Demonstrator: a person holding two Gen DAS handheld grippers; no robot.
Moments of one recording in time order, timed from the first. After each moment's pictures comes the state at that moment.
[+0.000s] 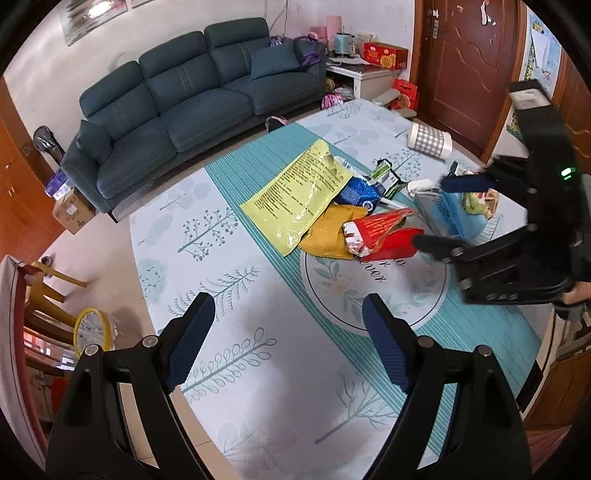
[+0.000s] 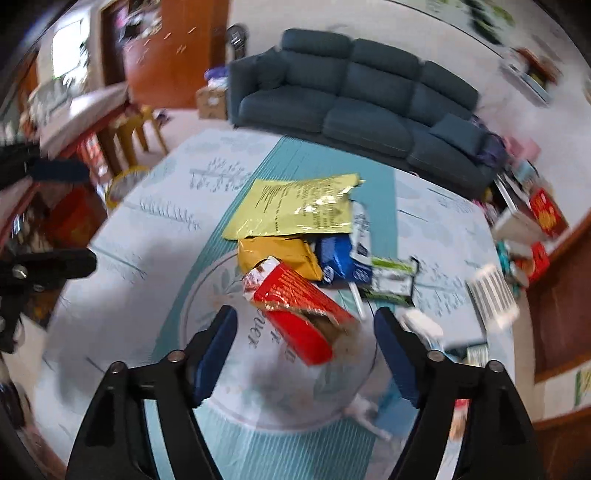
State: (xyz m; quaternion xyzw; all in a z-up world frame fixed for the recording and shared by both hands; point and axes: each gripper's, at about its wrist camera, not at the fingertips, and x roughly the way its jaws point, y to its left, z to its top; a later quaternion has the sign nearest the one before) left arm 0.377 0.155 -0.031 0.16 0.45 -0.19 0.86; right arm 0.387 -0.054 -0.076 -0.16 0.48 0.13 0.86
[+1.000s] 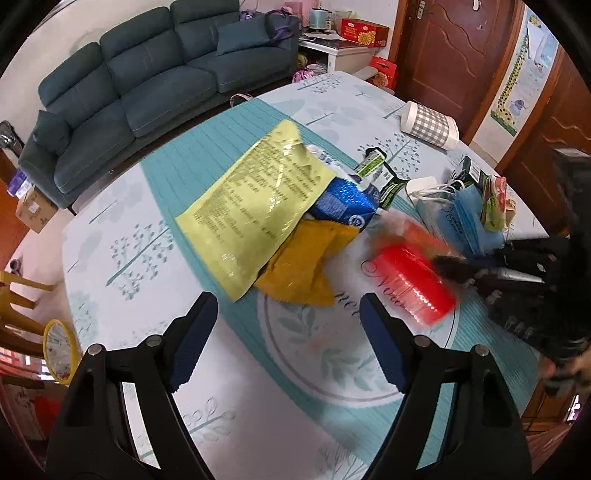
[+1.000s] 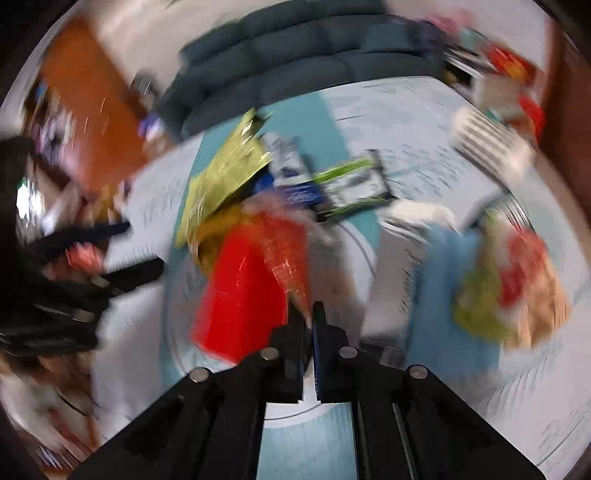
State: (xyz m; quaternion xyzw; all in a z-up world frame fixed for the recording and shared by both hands) left arm 0.459 0.089 -0.099 0.15 0.50 -0.24 0.82; right arm 0.375 -0.149 -0.133 0.15 0.53 0.03 0.84
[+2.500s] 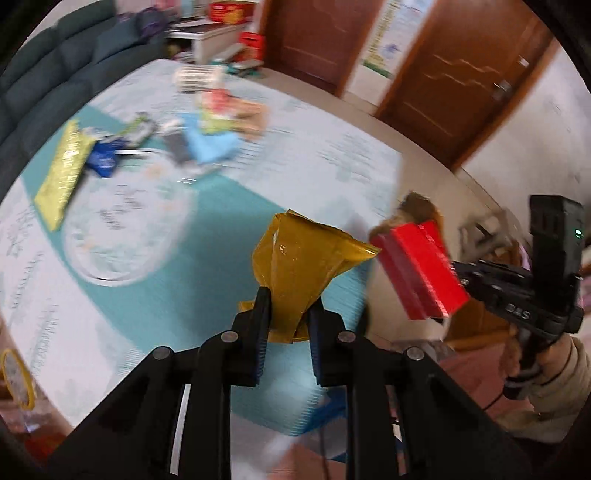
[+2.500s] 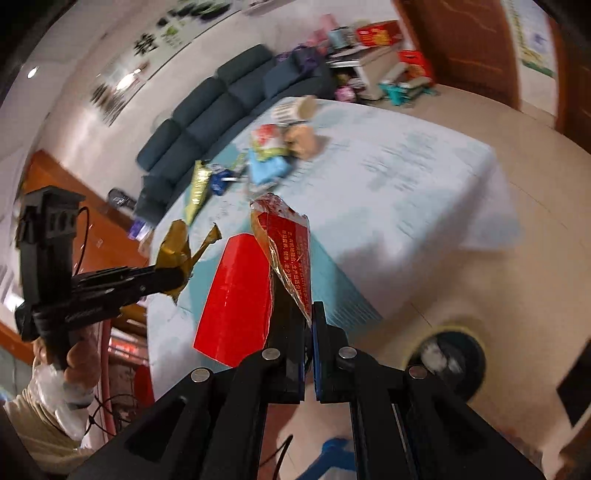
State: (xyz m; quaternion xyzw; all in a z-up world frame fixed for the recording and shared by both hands) left arm 0.196 0.002 -0.052 0.17 0.52 -0.45 0.71; right arm -0.016 -0.217 -0.078 0.33 0.43 -0.09 0.84
